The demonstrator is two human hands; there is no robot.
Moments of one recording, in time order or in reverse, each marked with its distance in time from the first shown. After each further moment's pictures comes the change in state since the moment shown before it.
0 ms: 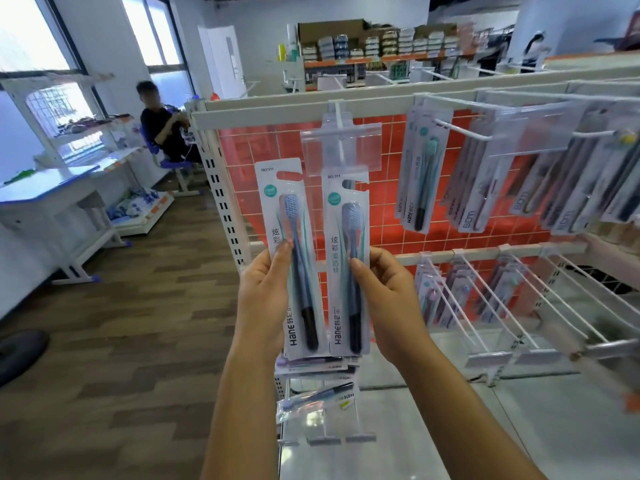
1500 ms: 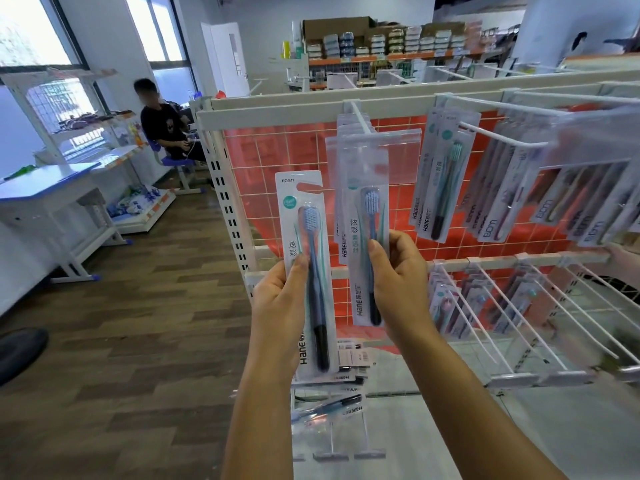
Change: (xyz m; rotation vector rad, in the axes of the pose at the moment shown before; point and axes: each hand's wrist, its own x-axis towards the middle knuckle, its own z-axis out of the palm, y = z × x) left_hand 0.013 -0.004 -0.002 0.065 -0.023 -0.052; right_hand 0.054 0.012 0.013 -0.211 0.198 -0.186
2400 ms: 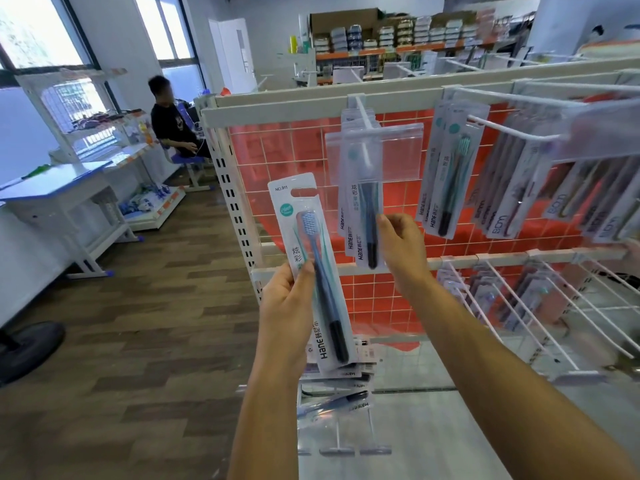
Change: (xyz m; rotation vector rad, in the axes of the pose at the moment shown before) left_hand -0.001 -0.007 0.004 0.095 0.039 0.020; right_hand 0.069 0.029 -0.003 -0.128 0.000 0.149
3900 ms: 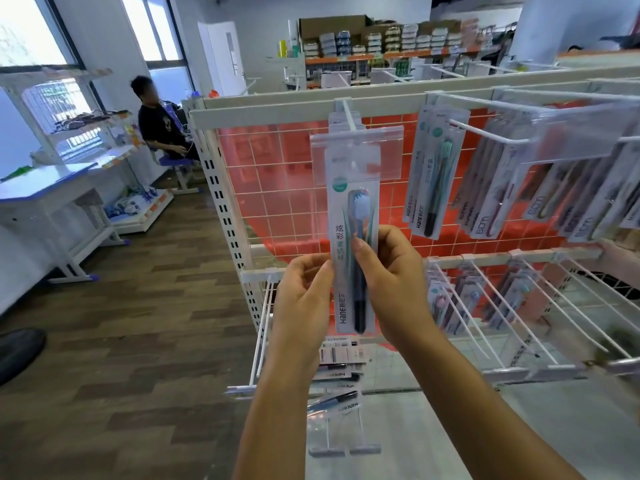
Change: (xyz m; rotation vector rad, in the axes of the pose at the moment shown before) left_hand -0.010 0.004 0.024 0.034 -0.026 0.009; right_hand -0.088 -0.035 -0.009 0.157 -0.098 -0.231
